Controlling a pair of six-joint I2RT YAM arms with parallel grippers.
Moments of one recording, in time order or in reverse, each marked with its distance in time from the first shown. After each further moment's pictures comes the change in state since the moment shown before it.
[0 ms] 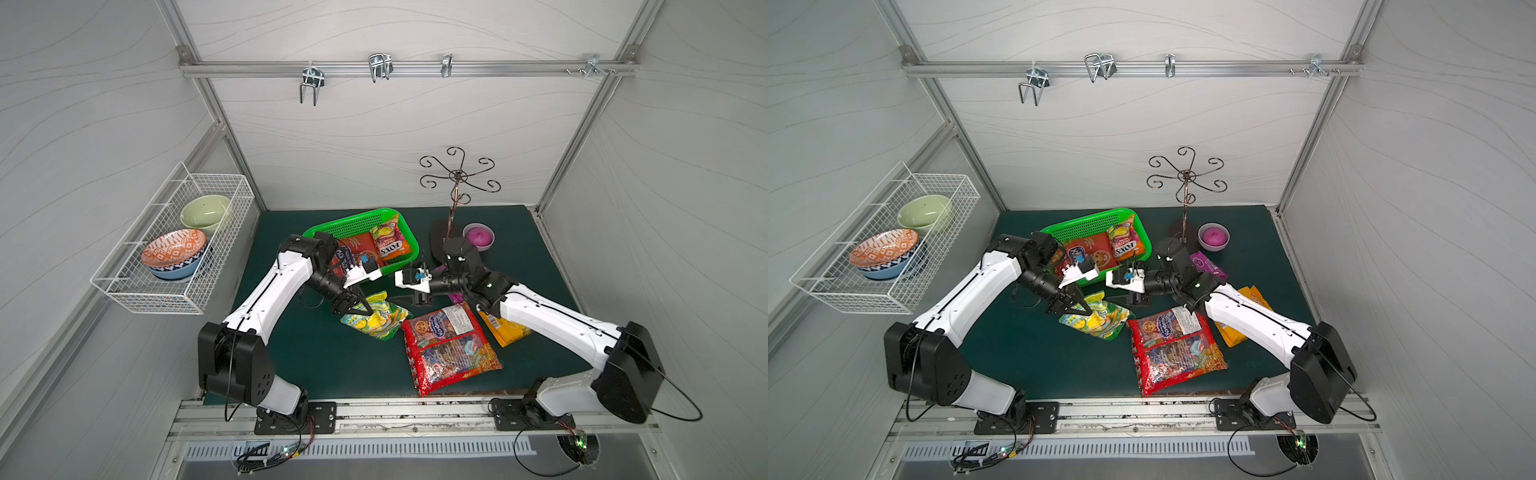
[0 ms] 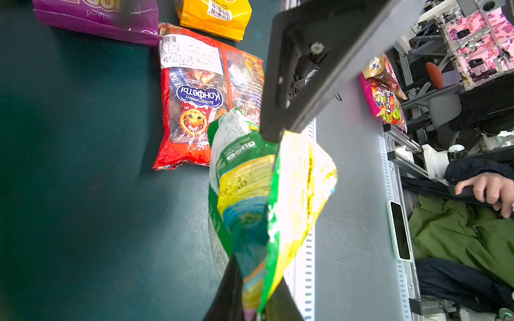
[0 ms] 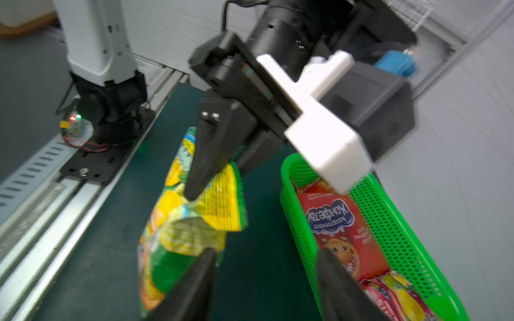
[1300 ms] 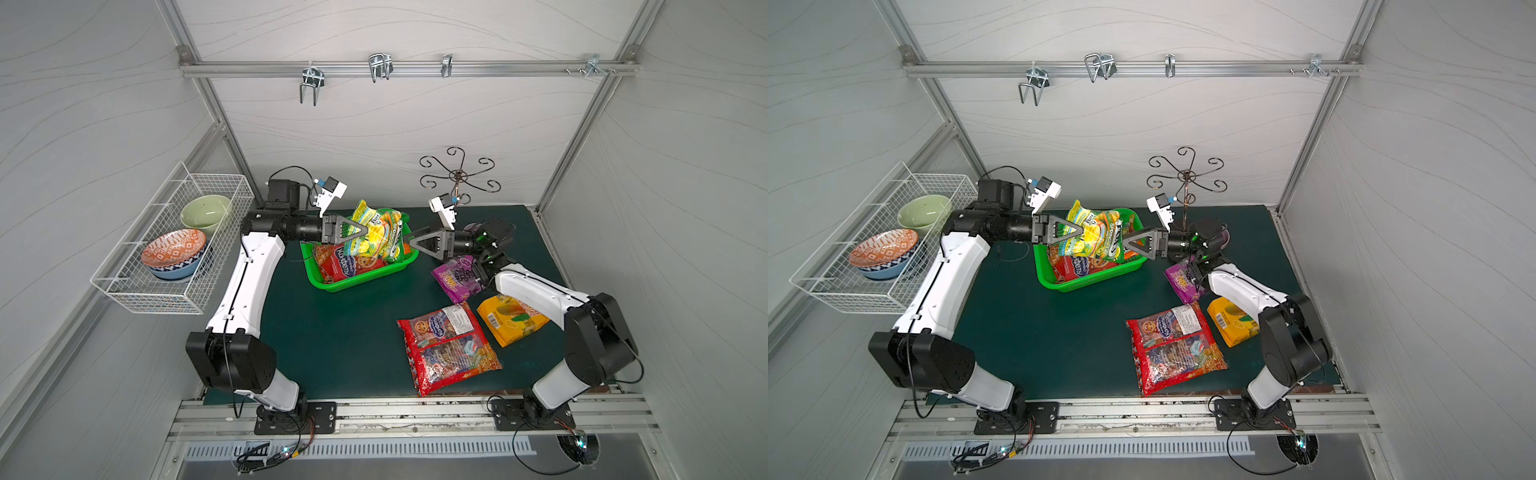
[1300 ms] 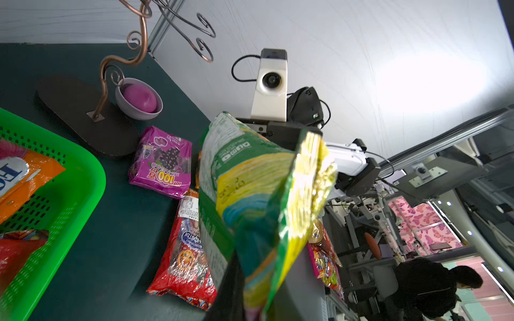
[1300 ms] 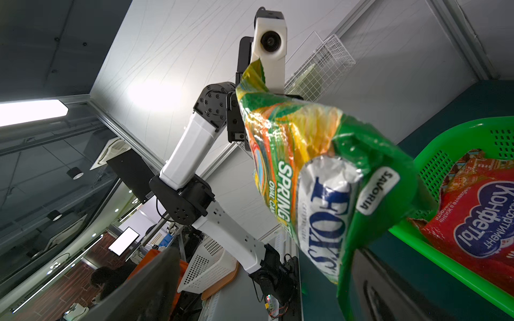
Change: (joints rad) left arm 0.206 0.051 0.347 0.522 0.446 -0.990; right arm -0.227 0.197 0.032 0.946 -0.416 1.711
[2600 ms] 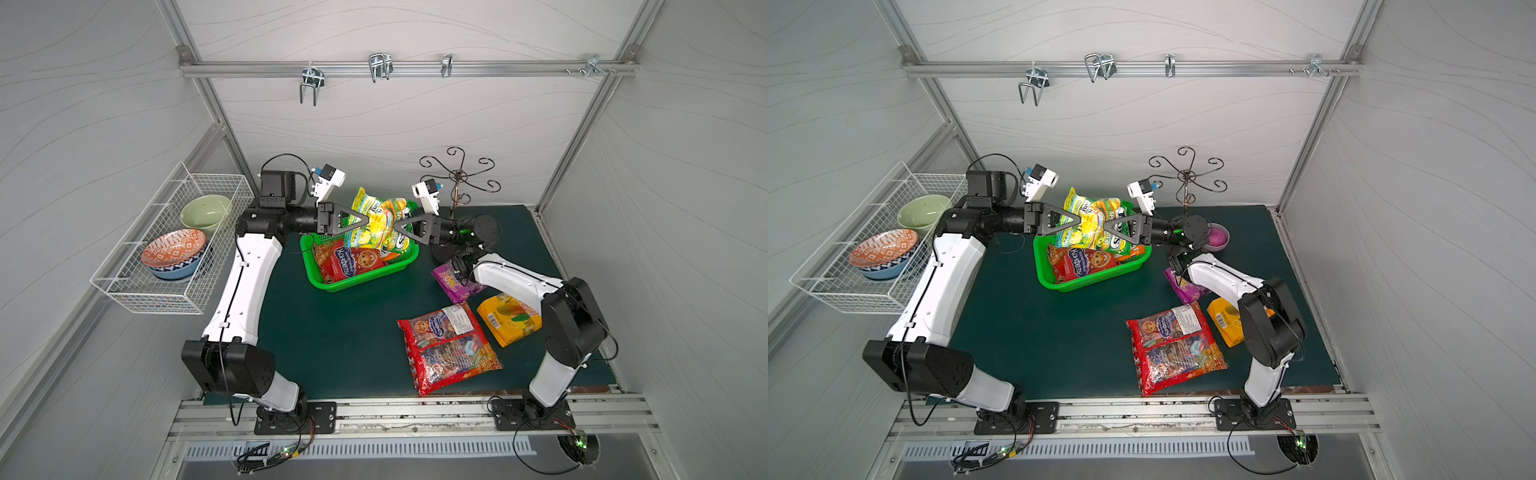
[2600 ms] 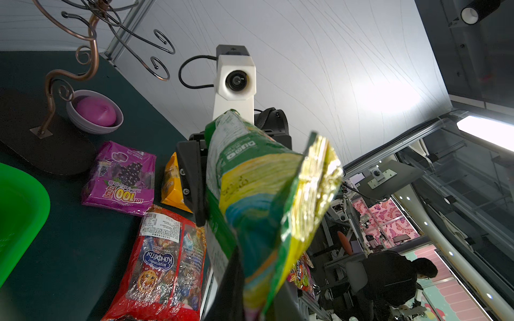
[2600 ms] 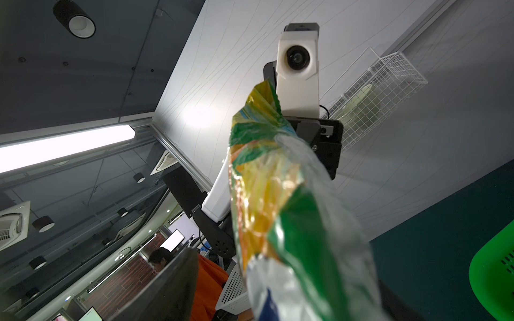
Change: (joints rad) left arm -0.010 -0.023 0.044 0.109 0.097 -0.191; right arm 0.111 0.156 0.200 0.288 0.069 0.325
